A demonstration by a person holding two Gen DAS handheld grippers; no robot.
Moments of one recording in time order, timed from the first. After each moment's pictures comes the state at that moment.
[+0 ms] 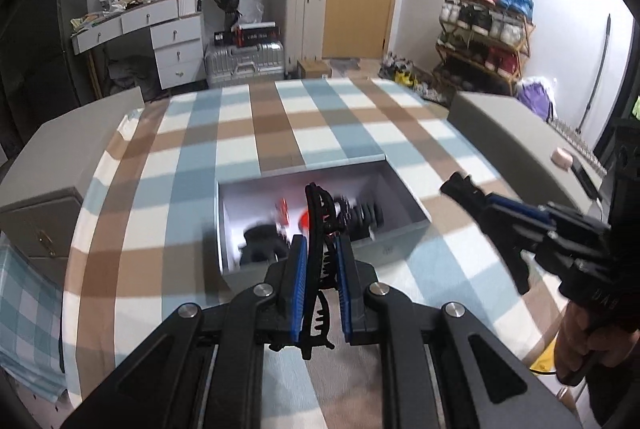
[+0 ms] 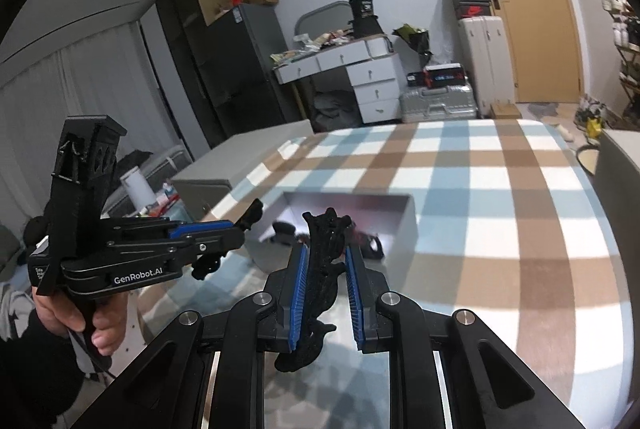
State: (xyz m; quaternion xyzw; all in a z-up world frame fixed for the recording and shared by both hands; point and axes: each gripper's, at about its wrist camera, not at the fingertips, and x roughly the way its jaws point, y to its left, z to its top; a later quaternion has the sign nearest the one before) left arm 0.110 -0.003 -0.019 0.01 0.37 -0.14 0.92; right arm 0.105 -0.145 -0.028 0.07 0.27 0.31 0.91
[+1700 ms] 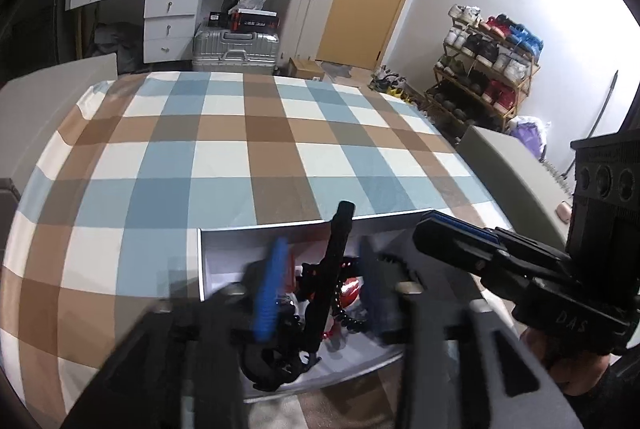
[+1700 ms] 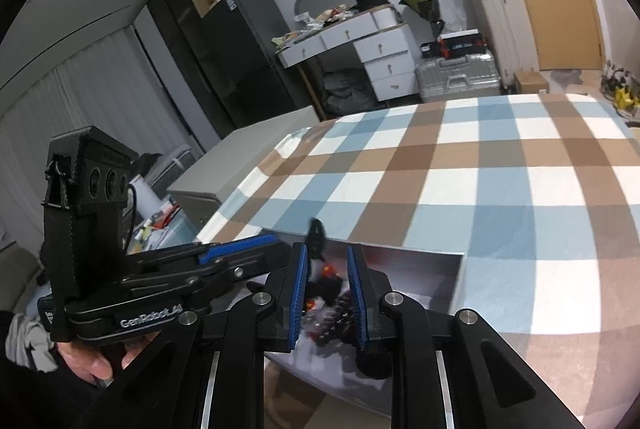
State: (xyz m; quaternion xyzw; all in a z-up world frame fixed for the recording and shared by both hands) left arm 0.176 0.020 -0.051 -0.09 0.38 -0.18 0.90; right arm 0.205 -0.107 -0.056 0.11 0.31 0.33 0.89
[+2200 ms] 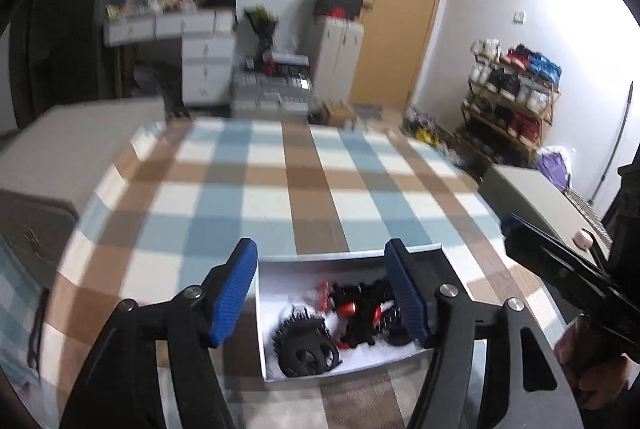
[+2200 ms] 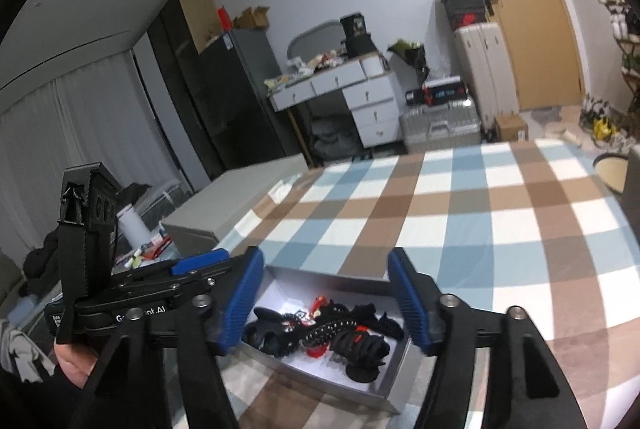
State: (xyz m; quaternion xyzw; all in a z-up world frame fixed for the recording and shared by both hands) left arm 0.145 0.029 -0.016 -0.06 0.29 -0.10 0.95; right arm 0.163 -0.129 -0.016 0.11 0.22 0.29 0.92
